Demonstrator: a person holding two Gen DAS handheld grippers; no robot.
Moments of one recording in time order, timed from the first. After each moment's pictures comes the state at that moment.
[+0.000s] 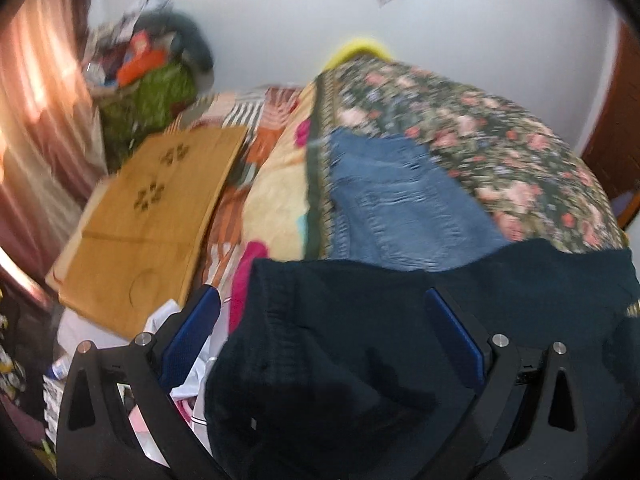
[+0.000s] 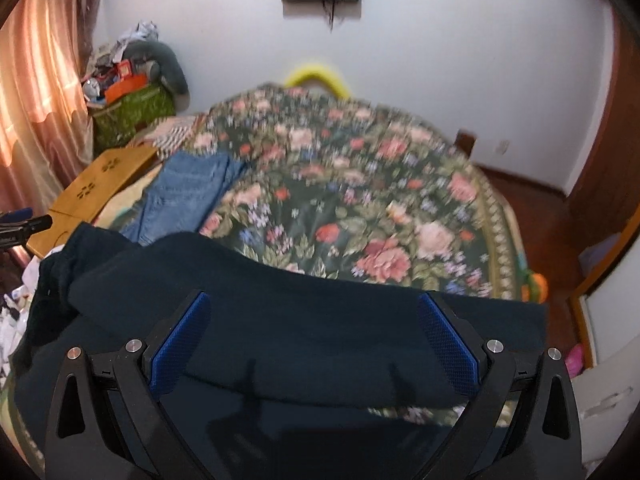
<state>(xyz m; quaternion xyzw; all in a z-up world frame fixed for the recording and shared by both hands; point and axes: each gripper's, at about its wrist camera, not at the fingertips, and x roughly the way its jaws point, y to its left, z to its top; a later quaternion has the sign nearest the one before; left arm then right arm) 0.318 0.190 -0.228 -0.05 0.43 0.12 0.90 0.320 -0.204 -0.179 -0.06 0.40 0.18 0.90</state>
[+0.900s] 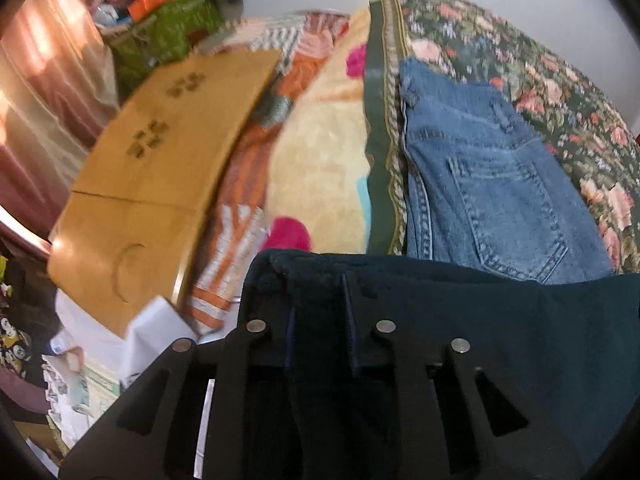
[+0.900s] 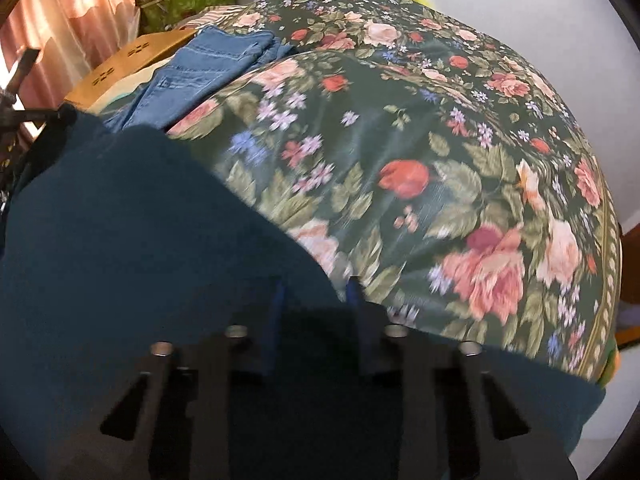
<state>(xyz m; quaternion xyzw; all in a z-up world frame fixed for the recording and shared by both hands) 0.386 0.241 -0.290 -0.07 0.51 0.18 0.84 0.396 -0.160 -0.278 -0.18 0.49 0.29 0.80</state>
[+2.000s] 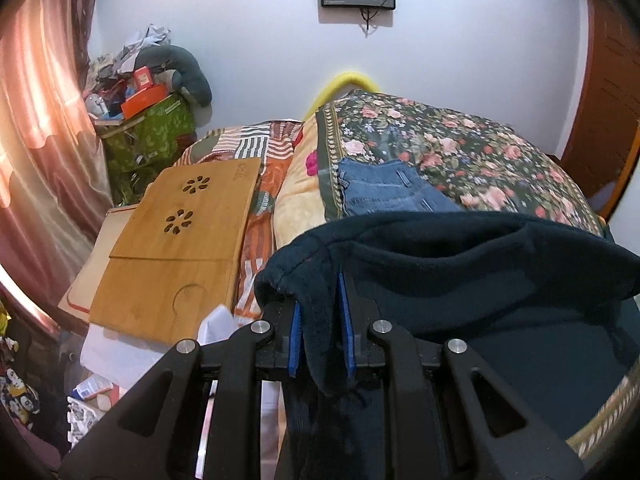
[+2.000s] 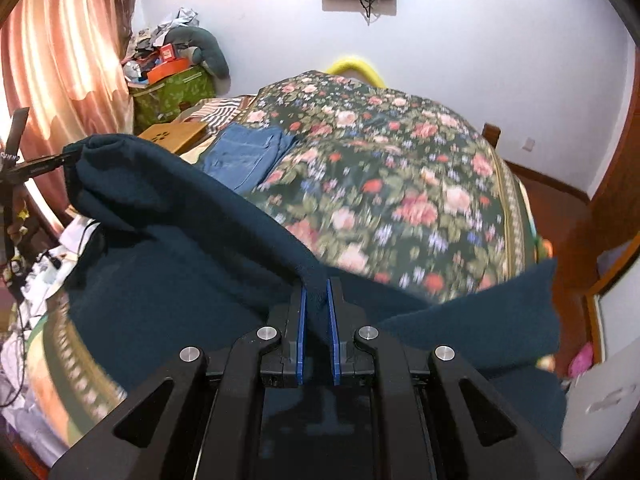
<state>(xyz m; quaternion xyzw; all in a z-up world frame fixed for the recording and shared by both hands) 0.222 0.205 -0.172 0.00 0.37 0.08 0.93 0.221 -0.212 -0.171 -0.06 0.40 0.23 0.89</state>
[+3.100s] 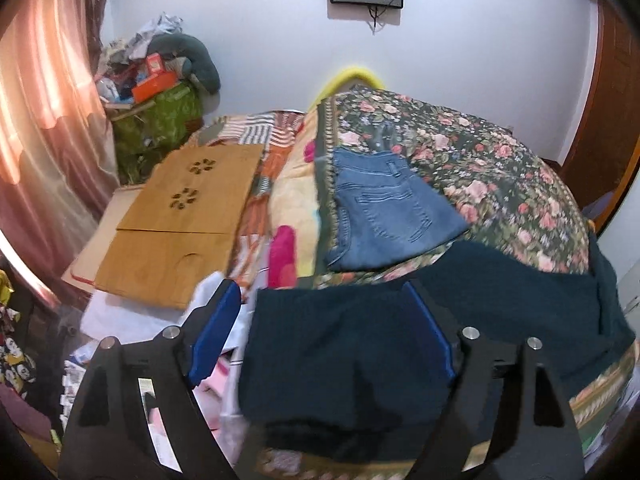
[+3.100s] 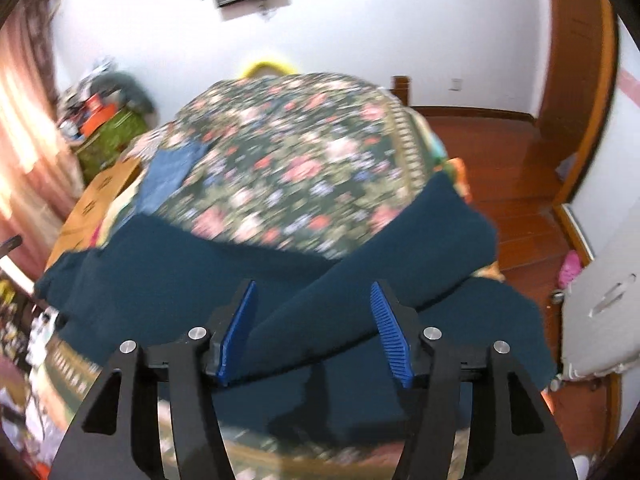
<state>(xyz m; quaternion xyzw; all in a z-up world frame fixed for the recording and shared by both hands) 0.202 0.173 -0.156 -0.04 0.39 0.10 0.92 0.209 -0.334 -0.169 0.04 0.42 0.11 0.90</state>
